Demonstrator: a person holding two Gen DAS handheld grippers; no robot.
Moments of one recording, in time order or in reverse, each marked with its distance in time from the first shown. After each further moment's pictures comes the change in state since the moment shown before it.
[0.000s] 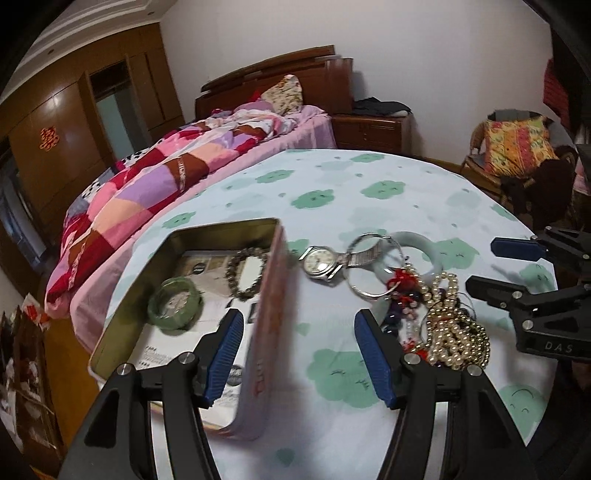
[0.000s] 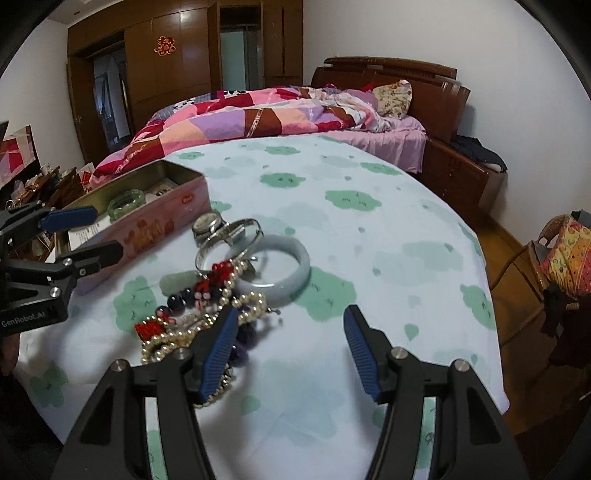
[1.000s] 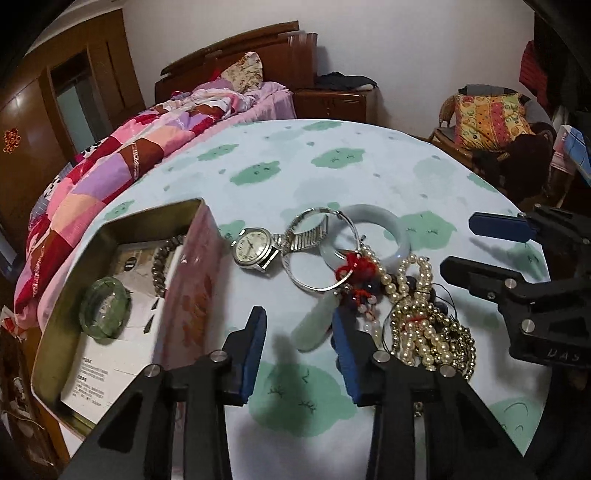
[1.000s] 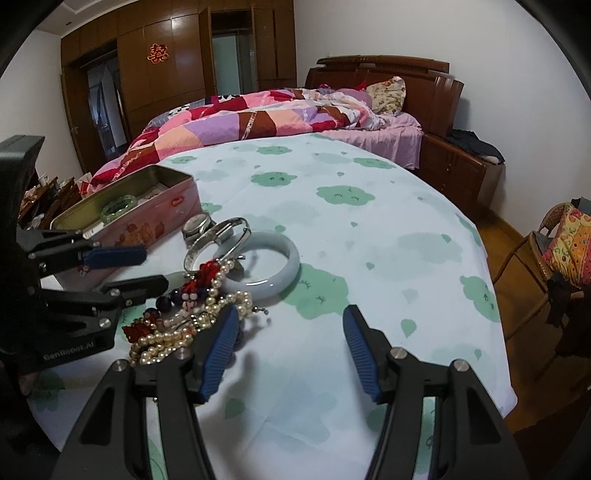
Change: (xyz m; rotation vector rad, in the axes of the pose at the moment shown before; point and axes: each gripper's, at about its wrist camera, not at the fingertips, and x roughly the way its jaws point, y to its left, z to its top) left arm 0.040 -0.030 0.003 0.056 0.098 -0.132; right arm 0.002 -0.008 -0.004 0.036 -0.014 0.009
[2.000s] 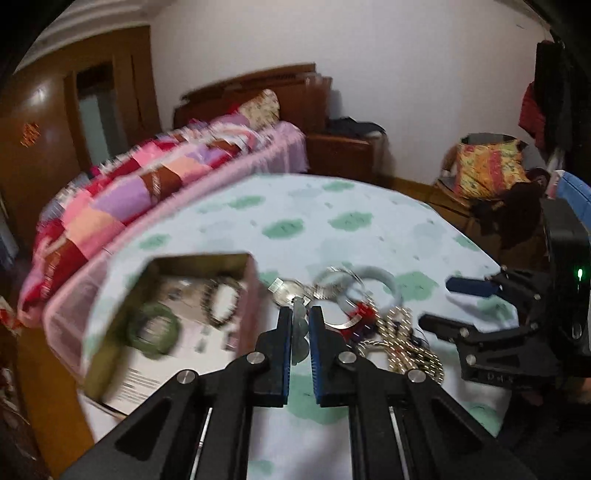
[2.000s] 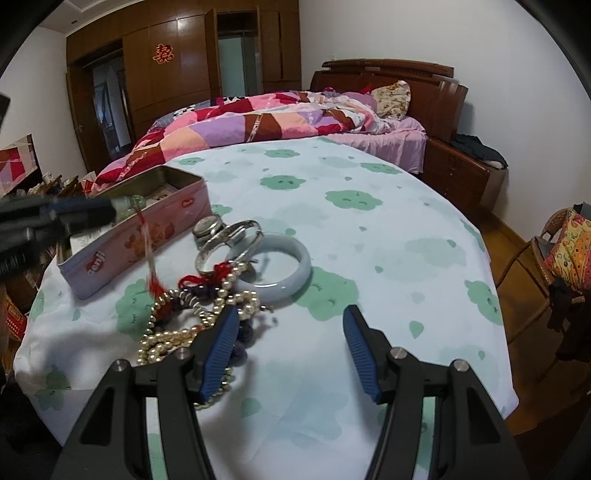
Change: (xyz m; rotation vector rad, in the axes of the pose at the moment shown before) left arm -0.074 0.030 0.009 -0.073 -0.181 0.019; right arm -0.003 0.008 0.002 -0.023 -0.008 0.016
